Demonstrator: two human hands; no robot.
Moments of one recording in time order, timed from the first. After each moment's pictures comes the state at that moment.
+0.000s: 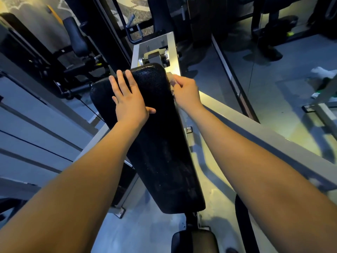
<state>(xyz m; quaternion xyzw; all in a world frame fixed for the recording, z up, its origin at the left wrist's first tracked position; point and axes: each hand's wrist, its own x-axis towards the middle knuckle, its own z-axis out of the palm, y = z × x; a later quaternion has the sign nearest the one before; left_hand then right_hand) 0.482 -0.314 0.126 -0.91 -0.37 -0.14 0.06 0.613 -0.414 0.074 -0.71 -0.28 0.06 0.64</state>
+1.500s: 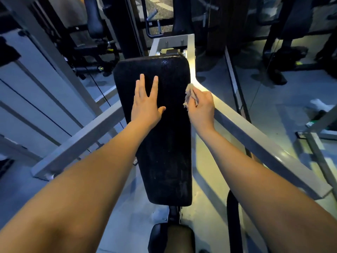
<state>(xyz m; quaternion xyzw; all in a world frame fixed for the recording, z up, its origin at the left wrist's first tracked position) 0.428 -0.317 0.089 -0.93 -0.33 -0.17 -0.02 0.549 -0.447 0.048 -0.77 -0.30 -0.04 0.56</state>
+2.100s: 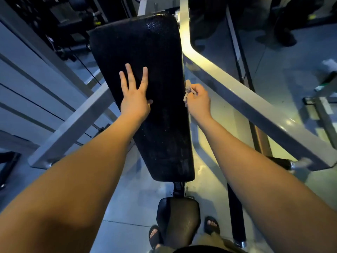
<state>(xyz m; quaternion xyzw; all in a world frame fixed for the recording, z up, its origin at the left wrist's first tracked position) 0.415 -0.316 0.038 -0.93 -0.35 -0.10 0.00 0.549 -0.451 -0.030 -0.77 -0.16 0.15 0.60</state>
